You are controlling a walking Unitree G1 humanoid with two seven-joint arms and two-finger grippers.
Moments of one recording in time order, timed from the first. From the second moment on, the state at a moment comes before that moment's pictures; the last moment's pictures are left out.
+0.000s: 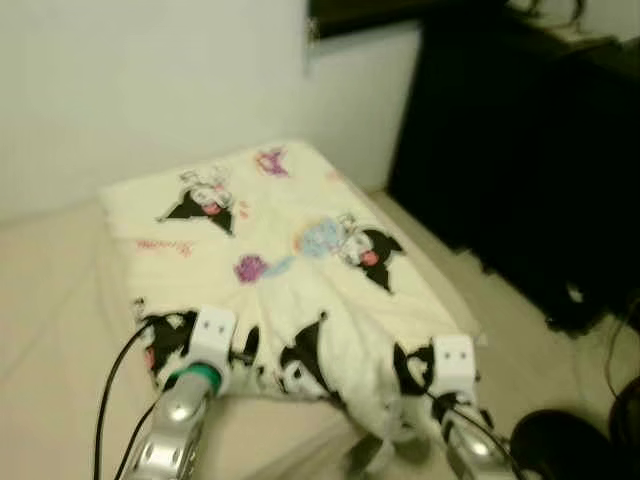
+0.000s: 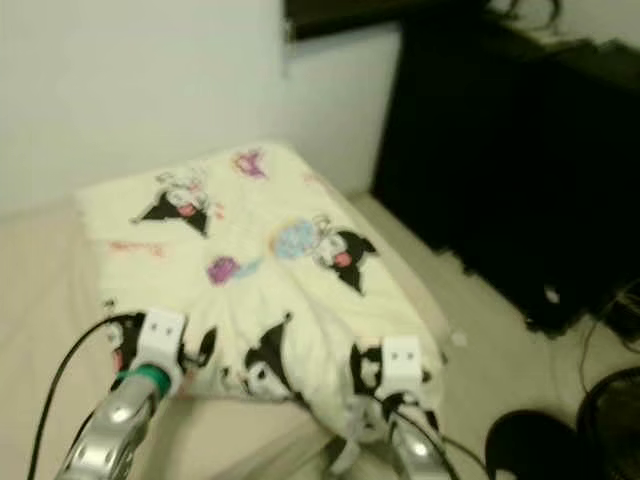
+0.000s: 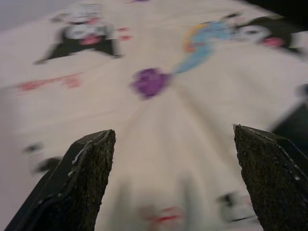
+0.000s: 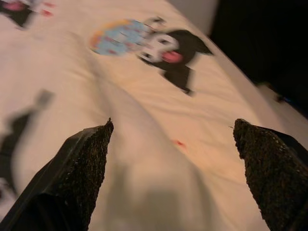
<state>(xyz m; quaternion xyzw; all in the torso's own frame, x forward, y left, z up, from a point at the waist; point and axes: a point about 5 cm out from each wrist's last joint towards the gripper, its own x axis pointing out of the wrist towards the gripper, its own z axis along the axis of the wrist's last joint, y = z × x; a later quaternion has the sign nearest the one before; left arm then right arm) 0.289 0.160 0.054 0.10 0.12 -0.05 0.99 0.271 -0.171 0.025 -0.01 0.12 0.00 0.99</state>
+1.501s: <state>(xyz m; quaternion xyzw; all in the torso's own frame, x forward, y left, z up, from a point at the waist) 0.297 0.149 0.057 0.11 0.13 -0.08 0.98 0.259 -0.186 0.013 0.03 0.15 -0.11 0.98</state>
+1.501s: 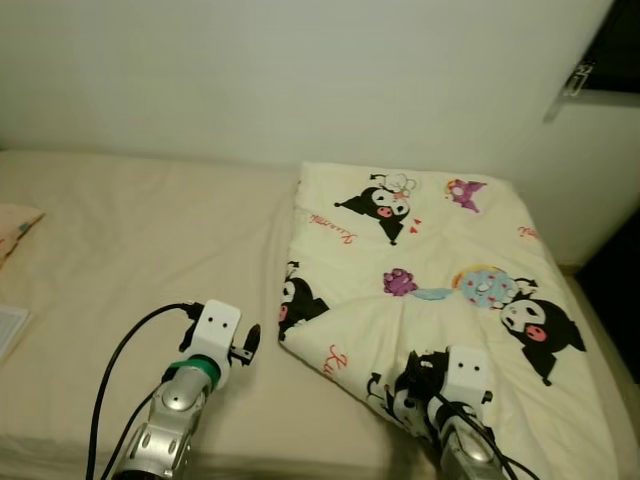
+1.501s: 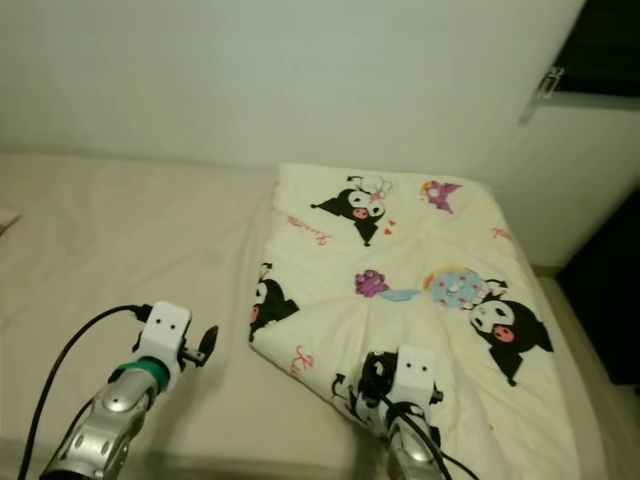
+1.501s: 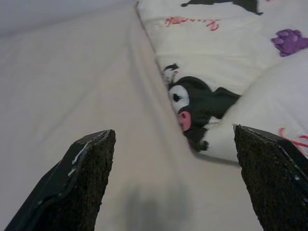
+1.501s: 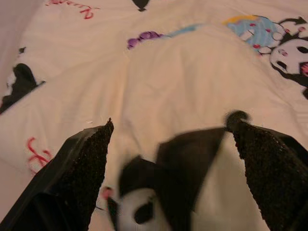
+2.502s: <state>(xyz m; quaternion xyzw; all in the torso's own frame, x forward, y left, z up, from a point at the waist) 0.289 0.148 0.047 0.09 0.15 -0.09 0.98 0.262 -0.197 0.017 0.01 0.16 -0.13 0.98</state>
